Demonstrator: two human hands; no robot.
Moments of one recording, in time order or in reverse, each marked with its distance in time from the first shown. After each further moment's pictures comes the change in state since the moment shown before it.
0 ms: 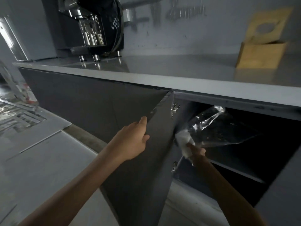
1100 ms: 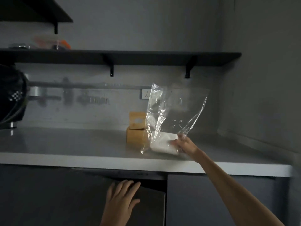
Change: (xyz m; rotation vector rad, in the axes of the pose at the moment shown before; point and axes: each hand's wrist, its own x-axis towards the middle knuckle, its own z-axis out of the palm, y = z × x) left_hand 0.092 0.218 0.114 -0.098 0.389 0.577; right_hand -0.151 -0.302 -0.333 -0.264 0.085 -0.758
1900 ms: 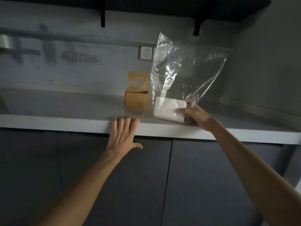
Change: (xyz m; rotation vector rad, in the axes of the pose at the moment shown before) left_hand 0.104 -0.043 0.012 0.475 0.210 0.102; right_hand 0.018 0.032 -0.002 -0.008 -0.057 0.044
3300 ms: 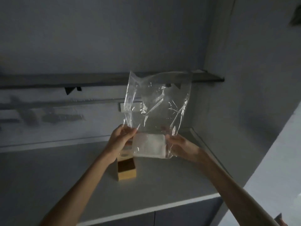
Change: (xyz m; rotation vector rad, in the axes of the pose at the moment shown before) left_hand 0.415 -0.168 -0.335 -1.867 -0.599 -0.593; right_hand 0.118 -0.429 -0.099 0.408 -0.098 0.374
